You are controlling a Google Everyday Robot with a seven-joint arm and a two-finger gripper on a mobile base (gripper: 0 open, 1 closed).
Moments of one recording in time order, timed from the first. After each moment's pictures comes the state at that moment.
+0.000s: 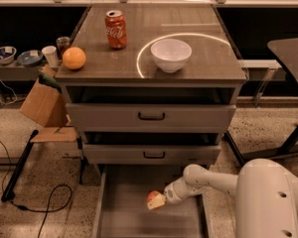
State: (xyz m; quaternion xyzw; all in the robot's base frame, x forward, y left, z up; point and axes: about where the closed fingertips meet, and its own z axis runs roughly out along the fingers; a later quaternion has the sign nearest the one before) arm 0.507 -0.047 0.228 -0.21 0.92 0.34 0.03
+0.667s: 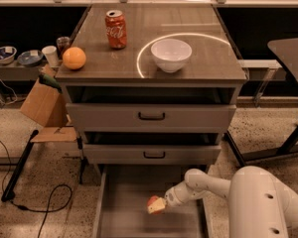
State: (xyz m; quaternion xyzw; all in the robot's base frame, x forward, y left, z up) arm 0.498 -0.047 0.188 -0.18 0.91 0.37 -0.01
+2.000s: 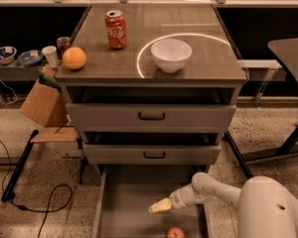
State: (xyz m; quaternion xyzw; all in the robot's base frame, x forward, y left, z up) arm 0.494 -0.062 0.187 -0.17 0.90 0.40 0.02
